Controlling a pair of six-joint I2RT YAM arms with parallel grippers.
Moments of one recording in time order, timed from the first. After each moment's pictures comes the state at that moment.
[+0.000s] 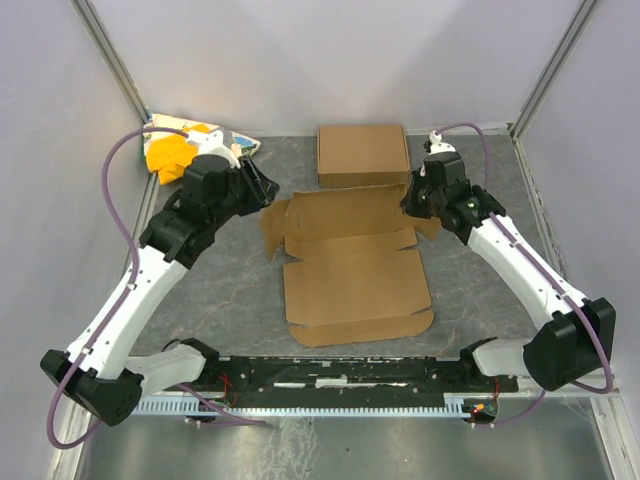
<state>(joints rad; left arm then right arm) -0.49 1.11 1.26 -0.59 -0.12 -0.64 0.39 1.33 1.19 -0.53 0.08 0.47</state>
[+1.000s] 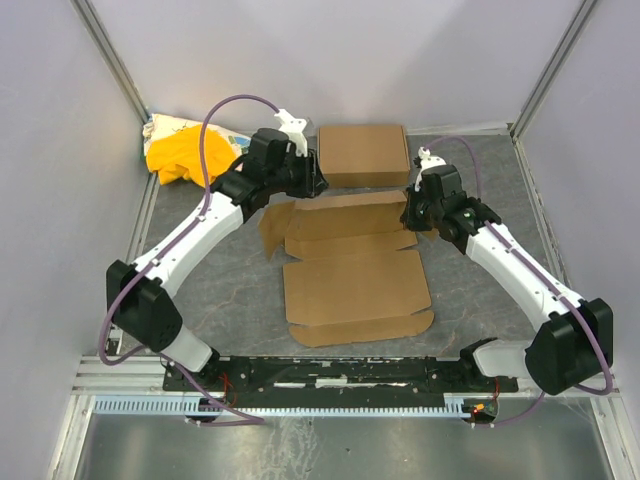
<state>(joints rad) -0.53 1.54 1.44 -0.41 0.18 -0.34 0.39 1.31 1.07 -0.49 0.02 0.34</state>
